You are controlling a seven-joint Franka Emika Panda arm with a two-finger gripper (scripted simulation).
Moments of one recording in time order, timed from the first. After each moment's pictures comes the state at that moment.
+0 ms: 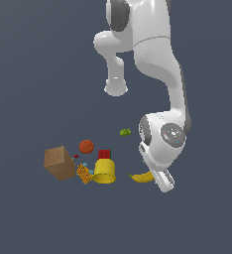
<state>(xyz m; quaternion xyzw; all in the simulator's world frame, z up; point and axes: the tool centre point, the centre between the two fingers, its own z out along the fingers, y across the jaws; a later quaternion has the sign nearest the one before) 0.098 0.156 0.033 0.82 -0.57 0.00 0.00</state>
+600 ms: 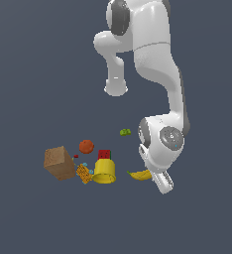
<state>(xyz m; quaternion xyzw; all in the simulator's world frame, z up) 0.100 0.157 0.019 0.82 -0.57 0.00 0.00</state>
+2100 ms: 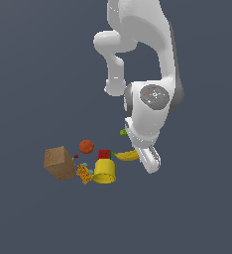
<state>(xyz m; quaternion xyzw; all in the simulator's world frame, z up) 0.061 0.089 0.133 0.82 -0.57 0.00 0.00</state>
